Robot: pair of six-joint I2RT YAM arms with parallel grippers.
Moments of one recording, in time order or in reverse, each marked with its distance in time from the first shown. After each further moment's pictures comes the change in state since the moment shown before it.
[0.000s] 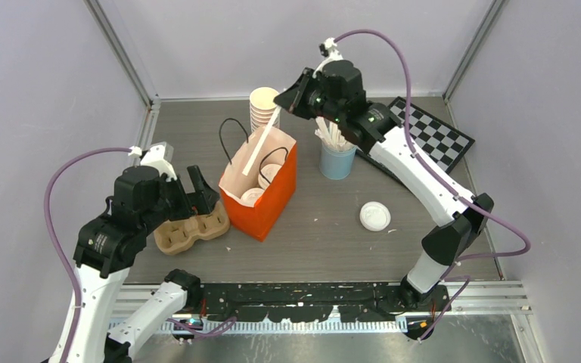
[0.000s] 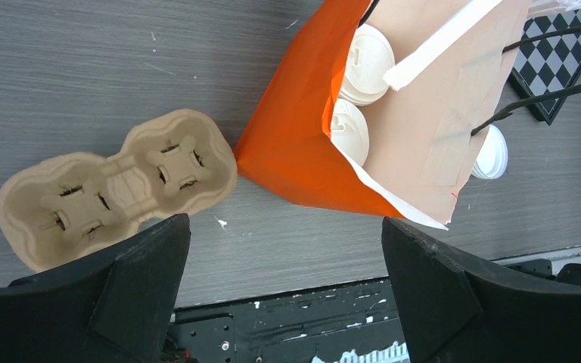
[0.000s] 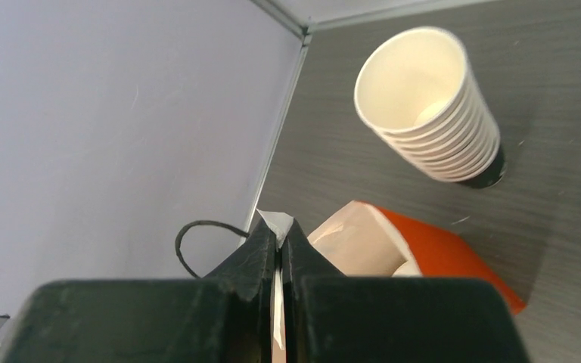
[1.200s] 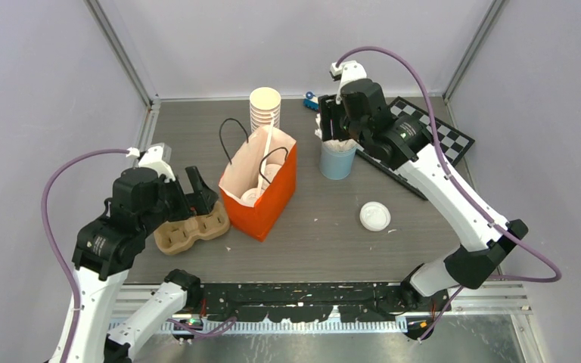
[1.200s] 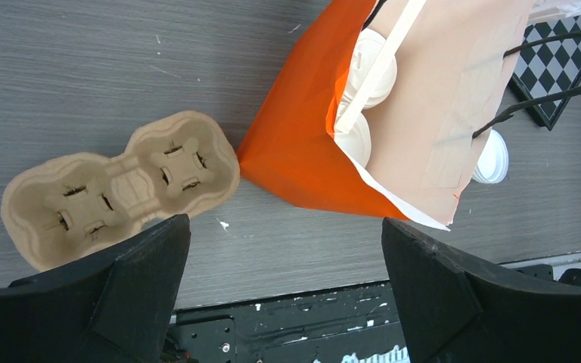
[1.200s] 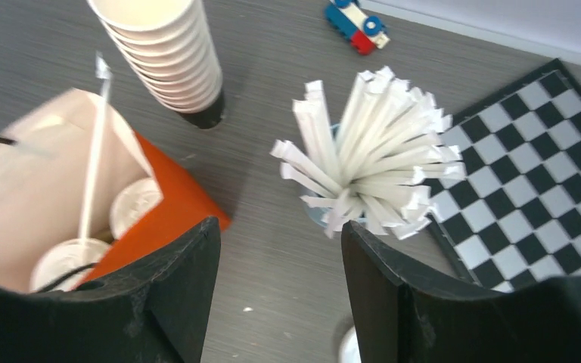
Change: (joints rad) left arm 0.000 -0.013 0.000 -0.002 -0.019 -0.003; right arm 0.020 -0.176 -0.095 -0.355 0.346 -0.533
